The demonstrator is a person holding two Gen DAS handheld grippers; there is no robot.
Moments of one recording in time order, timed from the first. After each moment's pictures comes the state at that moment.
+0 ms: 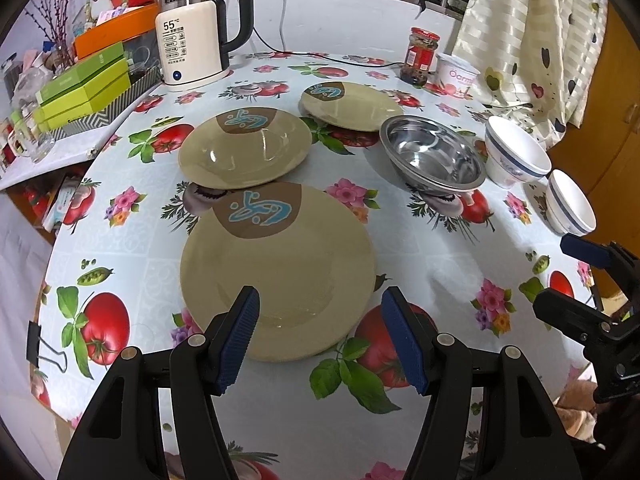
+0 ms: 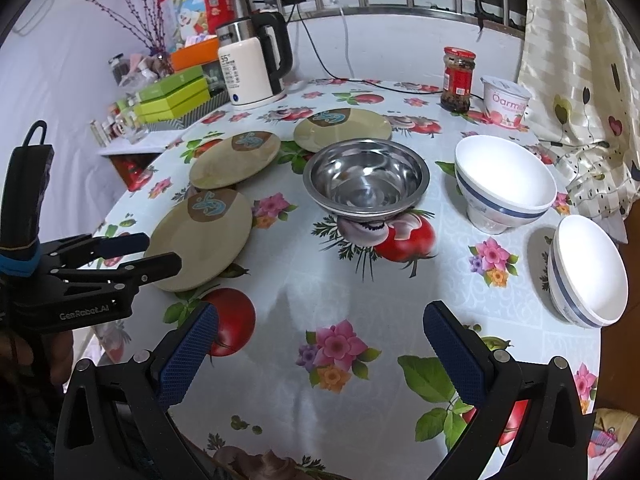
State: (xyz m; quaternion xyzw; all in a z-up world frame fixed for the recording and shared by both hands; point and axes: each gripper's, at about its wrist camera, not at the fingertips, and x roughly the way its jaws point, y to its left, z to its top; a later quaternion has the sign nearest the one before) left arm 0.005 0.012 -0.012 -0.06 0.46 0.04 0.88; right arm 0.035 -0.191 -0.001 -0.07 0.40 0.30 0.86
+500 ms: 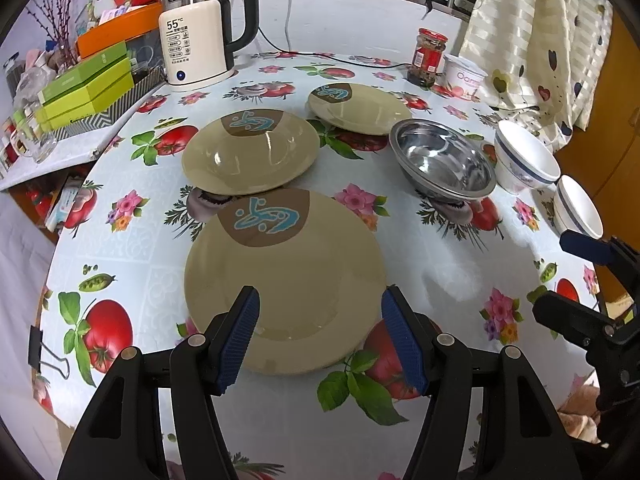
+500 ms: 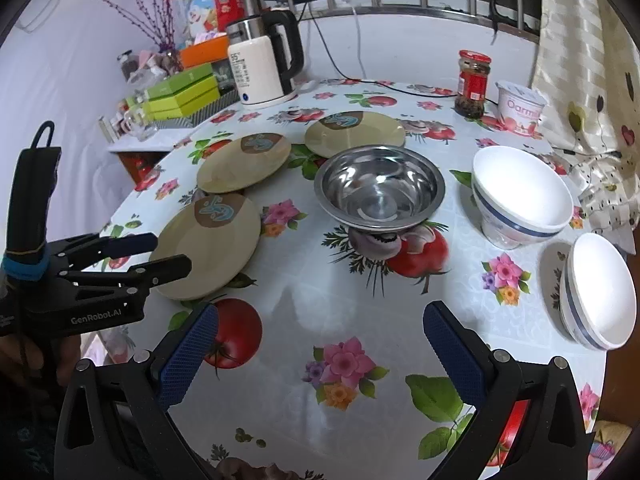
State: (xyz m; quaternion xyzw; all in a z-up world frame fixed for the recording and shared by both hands) left arm 0.015 0.020 -0.013 -0.07 0.46 0.04 0.88; right arm 0.049 -0.178 0.001 -0.08 0.41 0.32 0.85
